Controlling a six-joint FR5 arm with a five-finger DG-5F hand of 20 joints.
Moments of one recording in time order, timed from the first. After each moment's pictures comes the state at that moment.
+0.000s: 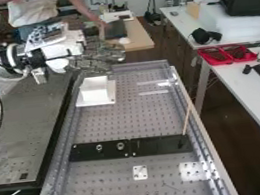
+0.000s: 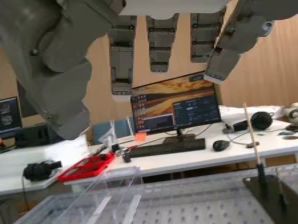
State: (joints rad) arm 1.52 -1.52 -2.17 -2.53 -1.69 -0.57
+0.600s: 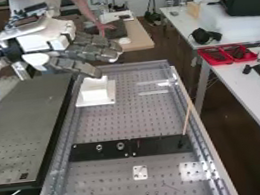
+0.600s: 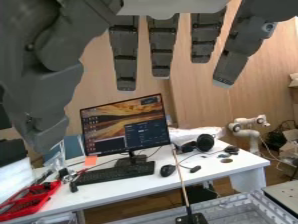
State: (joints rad) arm 1.43 -1.48 -2.07 -2.68 -1.61 -0.60
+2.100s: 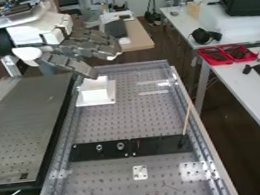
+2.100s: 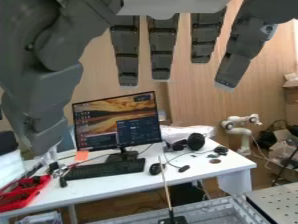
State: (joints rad) arm 1.37 -1.49 -1.98 -2.81 -1.66 -0.64
